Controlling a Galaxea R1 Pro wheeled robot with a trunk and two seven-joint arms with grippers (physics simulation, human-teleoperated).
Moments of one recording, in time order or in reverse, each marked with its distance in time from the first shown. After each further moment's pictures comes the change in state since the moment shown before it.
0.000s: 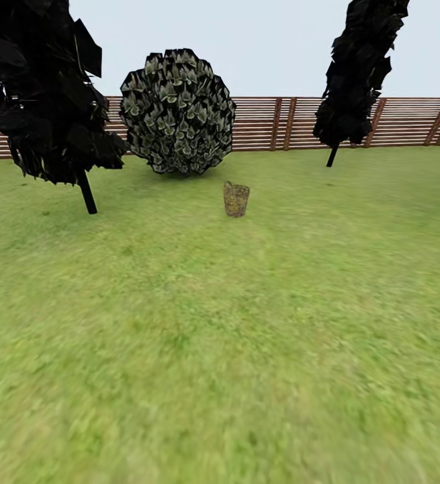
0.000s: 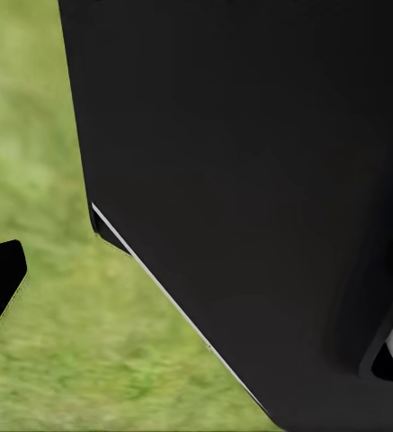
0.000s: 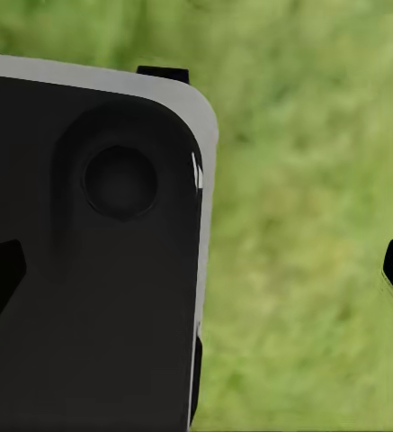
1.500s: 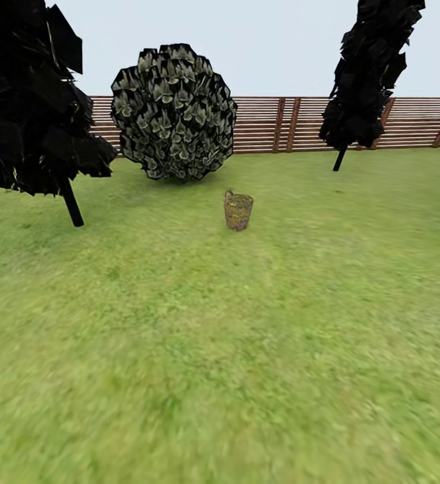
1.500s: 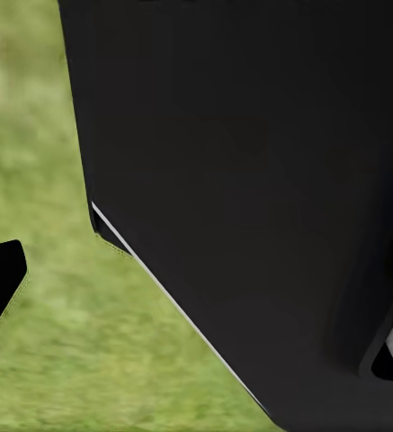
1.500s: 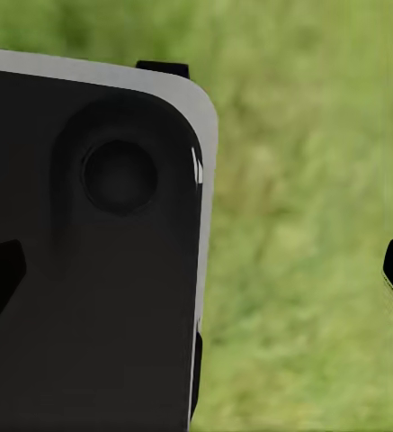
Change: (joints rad) left arm 0.000 0.000 0.000 0.000 0.000 0.000 0.000; right arm 0.000 0.000 -0.001 0.000 -0.001 0.009 0.001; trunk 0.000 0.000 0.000
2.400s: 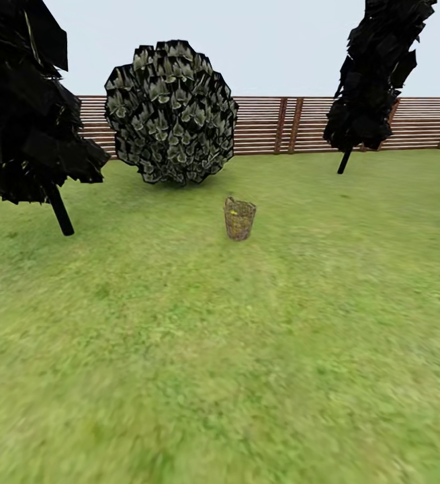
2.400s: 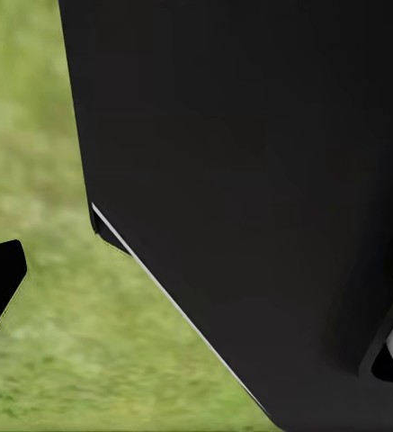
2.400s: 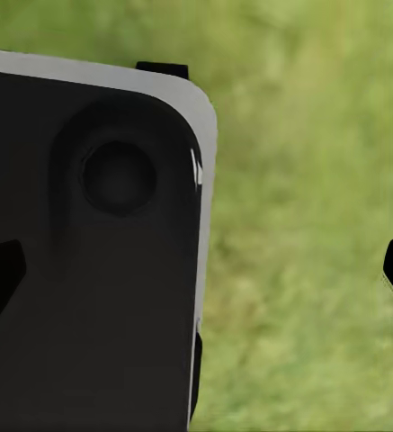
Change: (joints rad) left arm -0.001 0.000 0.000 0.000 0.000 0.000 0.000; right arm -0.001 0.000 0.000 0.000 -0.001 0.001 0.000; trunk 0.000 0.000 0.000
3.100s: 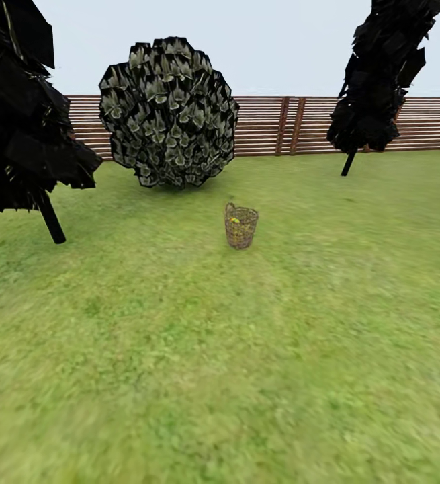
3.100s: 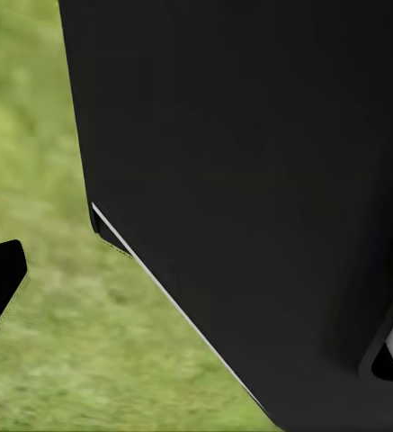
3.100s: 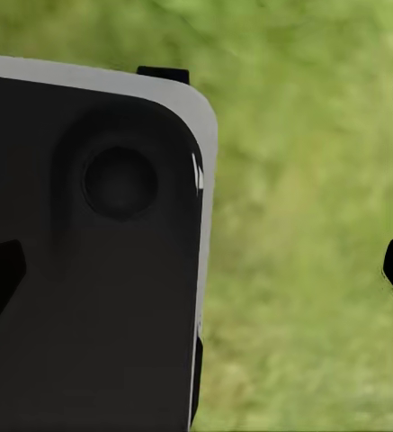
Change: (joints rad) left arm 0.000 0.000 0.001 0.000 0.000 0.000 0.000; right arm 0.000 0.001 0.000 0.001 0.002 -0.010 -0.001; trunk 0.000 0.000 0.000
